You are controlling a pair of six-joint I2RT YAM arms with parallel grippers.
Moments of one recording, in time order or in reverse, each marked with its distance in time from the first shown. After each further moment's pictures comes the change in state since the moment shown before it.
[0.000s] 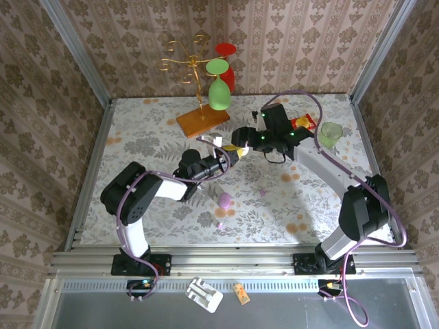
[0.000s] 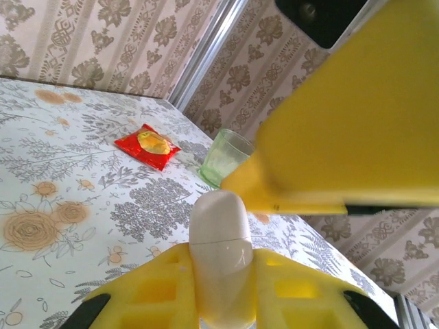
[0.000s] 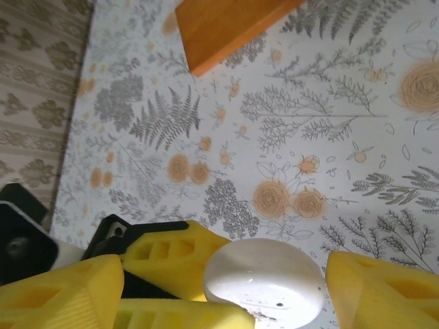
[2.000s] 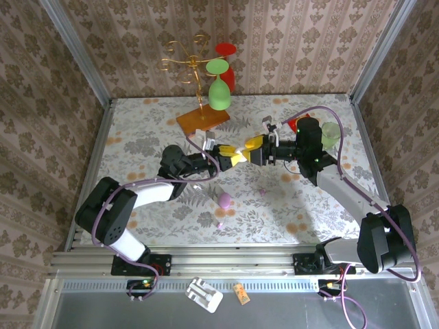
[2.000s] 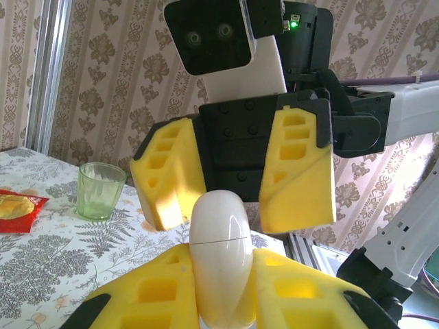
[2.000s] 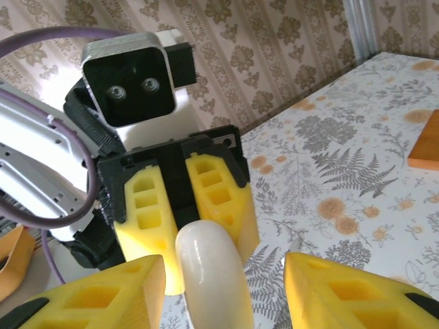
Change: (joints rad) left arm 0.052 -0.248 -0.020 0.001 0.438 0.047; right arm -0.140 -0.252 -0.402 0.607 -0.716 -0.366
